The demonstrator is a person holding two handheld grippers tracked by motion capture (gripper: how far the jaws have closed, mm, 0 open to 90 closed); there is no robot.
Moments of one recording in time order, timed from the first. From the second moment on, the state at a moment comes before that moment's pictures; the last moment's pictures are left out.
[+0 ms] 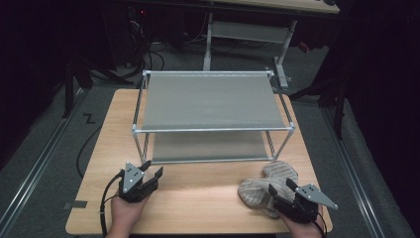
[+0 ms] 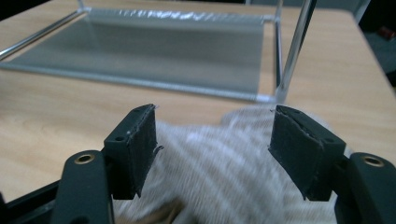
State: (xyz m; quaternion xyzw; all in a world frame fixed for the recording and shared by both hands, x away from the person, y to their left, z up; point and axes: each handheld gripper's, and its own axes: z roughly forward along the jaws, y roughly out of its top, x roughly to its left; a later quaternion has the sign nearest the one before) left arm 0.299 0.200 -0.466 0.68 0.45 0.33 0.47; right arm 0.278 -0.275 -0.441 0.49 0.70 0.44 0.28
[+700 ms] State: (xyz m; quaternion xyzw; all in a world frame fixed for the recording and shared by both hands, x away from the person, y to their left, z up) left arm 0.356 0.232 -0.427 0.65 0.50 0.38 0.43; right arm 0.379 -0.265 -0.402 0.49 0.68 0.40 0.36
